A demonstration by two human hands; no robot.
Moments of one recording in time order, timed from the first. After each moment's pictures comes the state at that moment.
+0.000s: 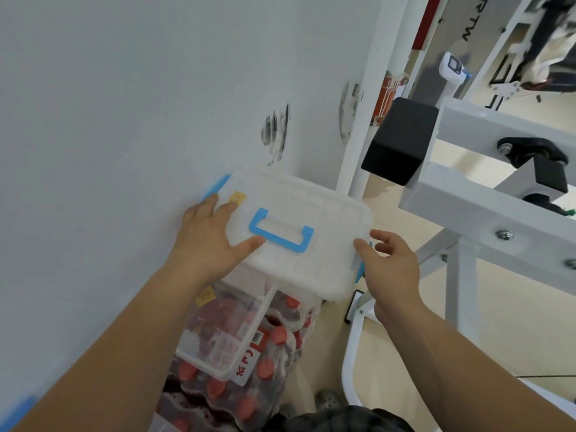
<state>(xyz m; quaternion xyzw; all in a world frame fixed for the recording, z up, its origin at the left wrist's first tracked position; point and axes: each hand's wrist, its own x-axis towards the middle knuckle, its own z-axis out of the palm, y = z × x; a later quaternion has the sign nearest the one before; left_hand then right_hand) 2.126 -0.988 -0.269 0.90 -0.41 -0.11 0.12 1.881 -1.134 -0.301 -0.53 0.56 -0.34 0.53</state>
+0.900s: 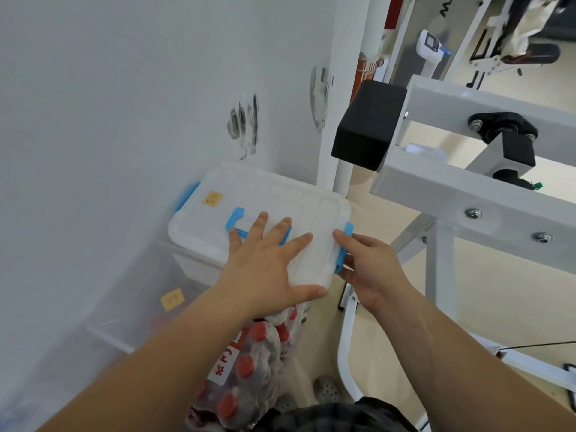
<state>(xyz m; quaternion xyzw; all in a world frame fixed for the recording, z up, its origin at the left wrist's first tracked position) 2.013 -1.037 -0.278 0.80 -0.59 -0.12 -0.03 1.861 -1.150 -0.302 -0.36 0.51 -0.28 0.73</state>
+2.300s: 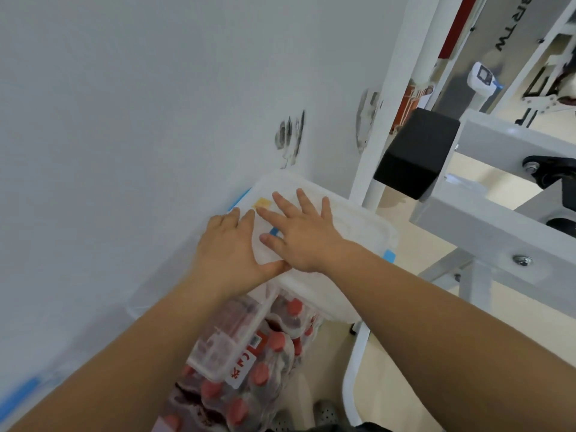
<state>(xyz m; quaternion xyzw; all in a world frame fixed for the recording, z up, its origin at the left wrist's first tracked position) 2.087 -1.000 -0.263 0.90 -0.44 -0.07 0.03 2.003 -1.148 -0.276 -0.97 0.19 0.07 0.12</state>
